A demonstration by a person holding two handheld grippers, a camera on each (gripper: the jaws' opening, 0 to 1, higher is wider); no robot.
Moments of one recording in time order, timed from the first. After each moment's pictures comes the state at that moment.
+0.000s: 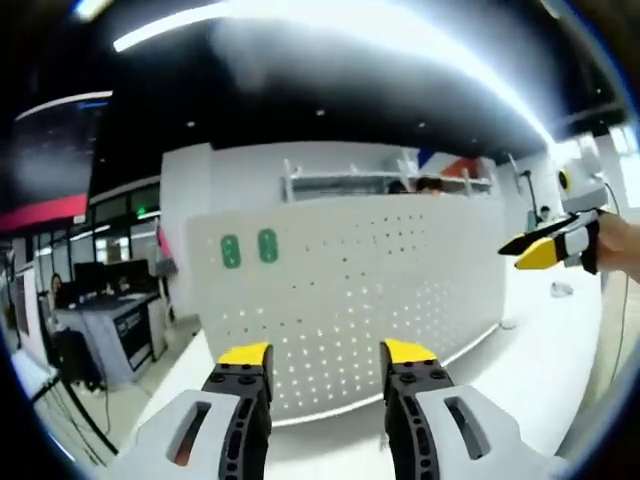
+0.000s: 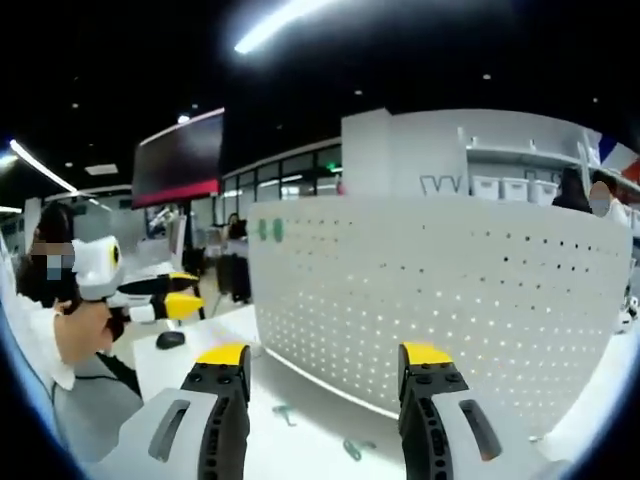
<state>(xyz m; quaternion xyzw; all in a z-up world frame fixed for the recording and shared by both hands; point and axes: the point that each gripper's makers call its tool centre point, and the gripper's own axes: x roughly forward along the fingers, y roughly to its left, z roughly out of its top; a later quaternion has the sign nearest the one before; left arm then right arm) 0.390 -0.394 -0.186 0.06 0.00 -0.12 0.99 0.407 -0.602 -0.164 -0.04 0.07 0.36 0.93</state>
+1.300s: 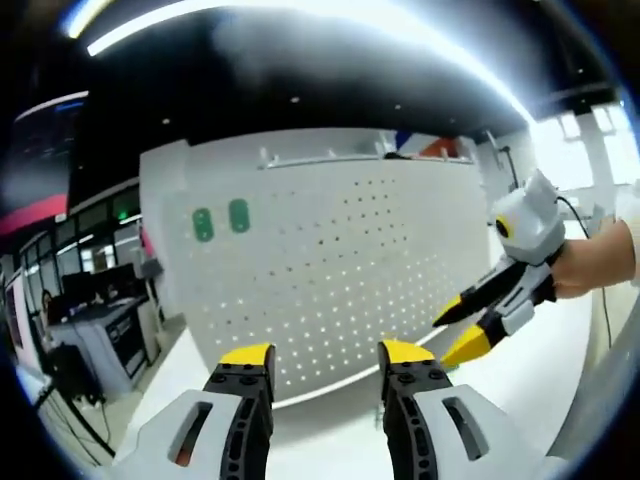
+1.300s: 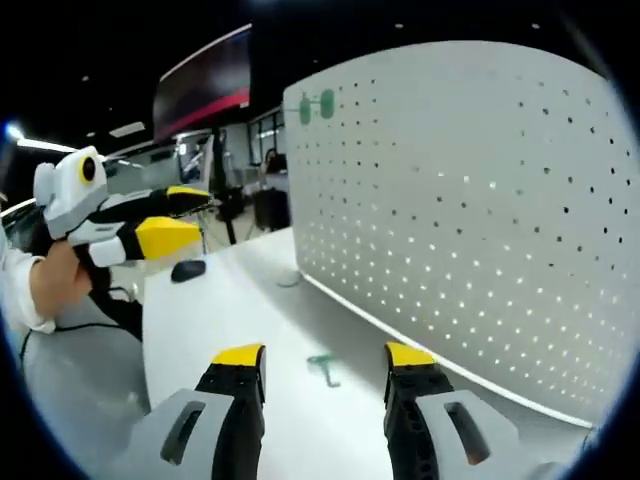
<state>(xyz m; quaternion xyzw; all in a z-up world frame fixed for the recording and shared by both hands) 0.389 -0.408 -0.221 0.10 0.02 -0.16 0.98 0.428 -0.519 -0.309 -0.09 0.21 0.44 0.87</state>
